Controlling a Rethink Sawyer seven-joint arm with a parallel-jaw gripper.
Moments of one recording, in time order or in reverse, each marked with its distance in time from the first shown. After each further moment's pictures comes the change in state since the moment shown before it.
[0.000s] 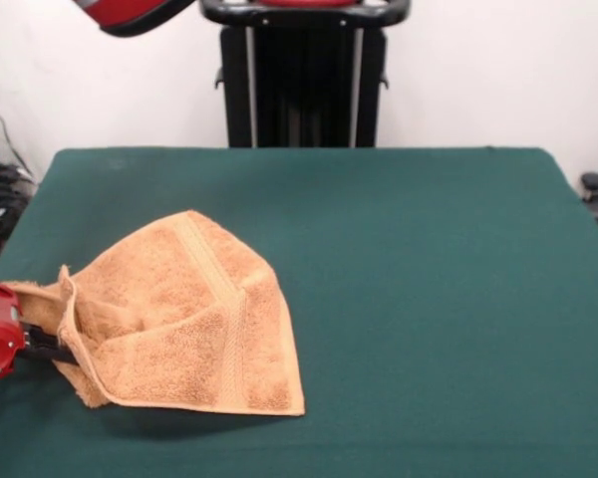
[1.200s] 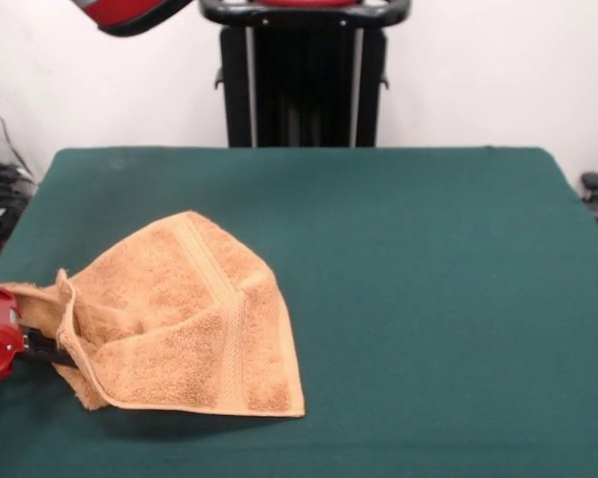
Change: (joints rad) arm -0.004 0.000 -0.006 -0.009 -0.001 0.018 0.000
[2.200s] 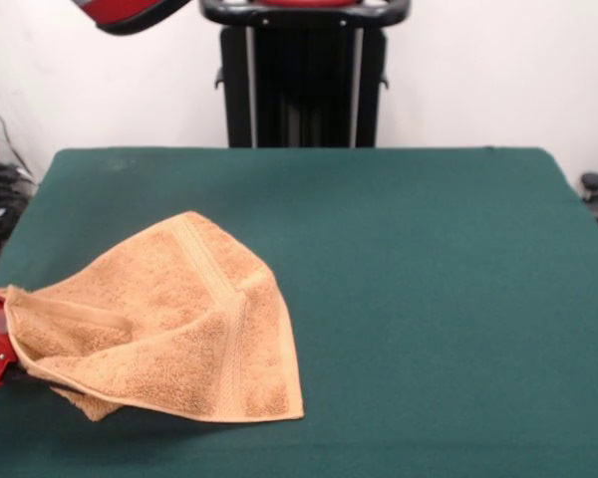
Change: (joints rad) arm 0.001 -0.006 0.000 -0.005 0.002 0.052 0.000
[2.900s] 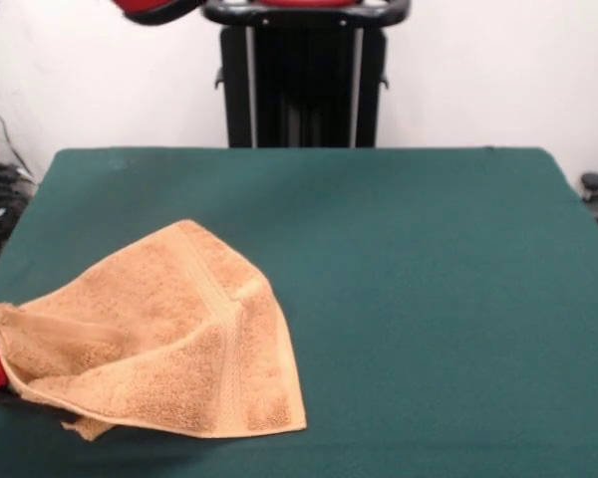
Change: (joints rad) arm 0.144 -0.071 0.045 0.229 -0.024 0.073 -0.008
